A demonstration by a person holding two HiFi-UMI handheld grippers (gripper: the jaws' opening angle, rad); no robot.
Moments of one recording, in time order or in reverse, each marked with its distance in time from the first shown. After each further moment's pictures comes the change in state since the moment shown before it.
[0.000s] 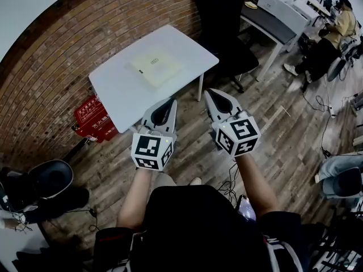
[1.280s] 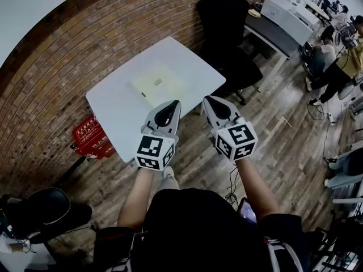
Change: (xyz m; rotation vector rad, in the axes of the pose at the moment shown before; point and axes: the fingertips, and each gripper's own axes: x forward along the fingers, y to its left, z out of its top) left arm 0.110 0.110 0.003 -0.027 -0.009 -0.075; right arm 0.144 -0.043 -0.001 -0.041 0.047 -0.008
